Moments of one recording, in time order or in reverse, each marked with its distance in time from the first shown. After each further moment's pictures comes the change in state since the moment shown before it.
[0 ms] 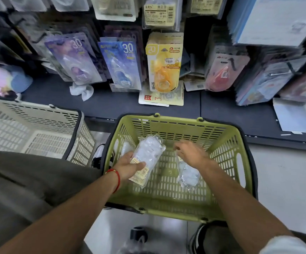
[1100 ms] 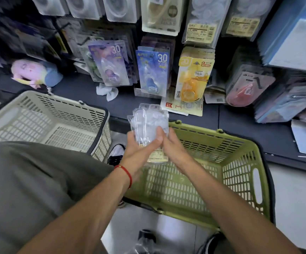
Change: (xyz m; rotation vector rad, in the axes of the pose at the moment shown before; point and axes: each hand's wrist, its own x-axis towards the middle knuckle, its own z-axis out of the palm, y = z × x) left_hand -0.039 0.025 -0.030 -0.598 0.139 0.320; right_hand 0.005 -0.154 -0.042 1.243 0.029 0.090
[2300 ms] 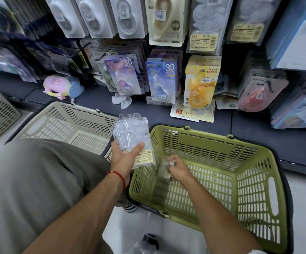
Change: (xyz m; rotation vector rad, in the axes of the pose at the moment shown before) left_hand 0.001 -0.007 -0.042 -0.102 0.380 0.049; right_hand 0.031 0.095 0.003 -0.125 0.066 0.253
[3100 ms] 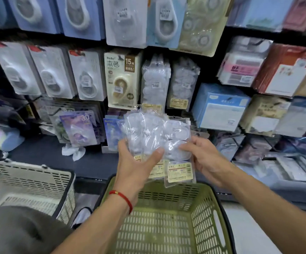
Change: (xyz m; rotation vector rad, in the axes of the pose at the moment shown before) left_hand -0.077 0.126 0.124 0.032 -0.432 0.398; right_hand -0.178 -0.206 -0.182 0.189 0.169 -0.455
